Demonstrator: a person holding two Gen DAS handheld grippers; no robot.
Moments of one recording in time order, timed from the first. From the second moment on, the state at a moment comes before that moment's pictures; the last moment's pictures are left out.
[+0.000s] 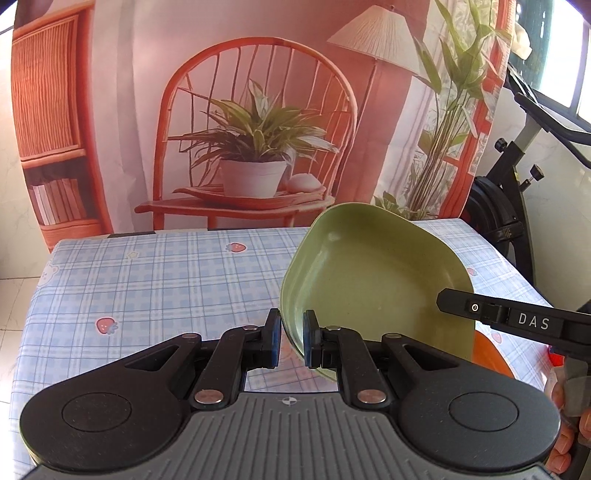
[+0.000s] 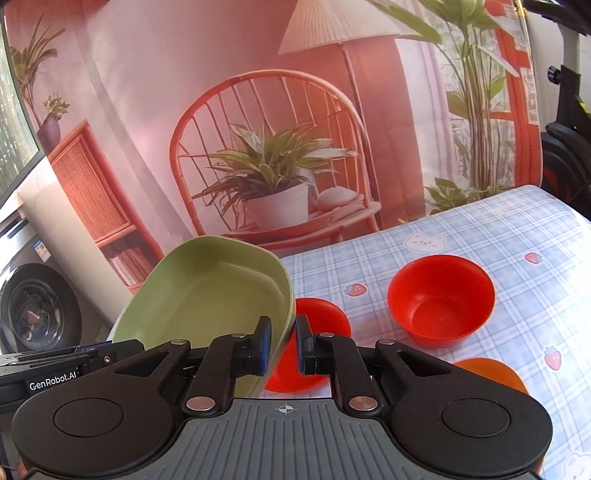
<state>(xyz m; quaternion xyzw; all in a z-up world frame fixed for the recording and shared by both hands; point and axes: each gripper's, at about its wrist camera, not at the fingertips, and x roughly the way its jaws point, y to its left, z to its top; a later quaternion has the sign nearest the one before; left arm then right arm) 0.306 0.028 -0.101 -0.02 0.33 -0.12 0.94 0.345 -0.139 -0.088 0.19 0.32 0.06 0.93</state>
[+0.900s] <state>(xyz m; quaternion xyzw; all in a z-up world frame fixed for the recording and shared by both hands) 0.282 -0.096 -0.137 0.01 0.37 -0.19 0.91 0.252 -0.268 -0.124 0.22 0.31 0.01 0.93</state>
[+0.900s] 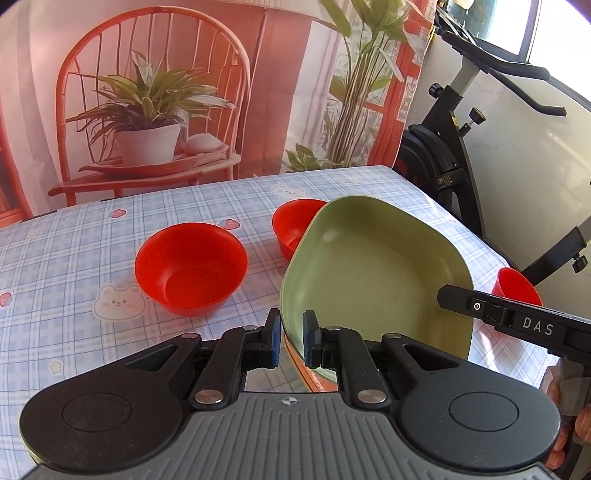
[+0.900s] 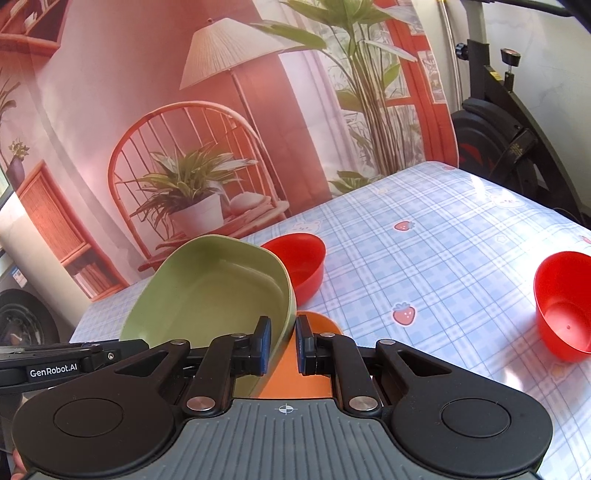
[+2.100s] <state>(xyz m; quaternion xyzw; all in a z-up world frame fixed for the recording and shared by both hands) 0.263 -0.114 -0.181 -0.02 0.42 -0.21 0.89 0.301 -0.285 -0.160 0.13 0.37 0.04 0.92</state>
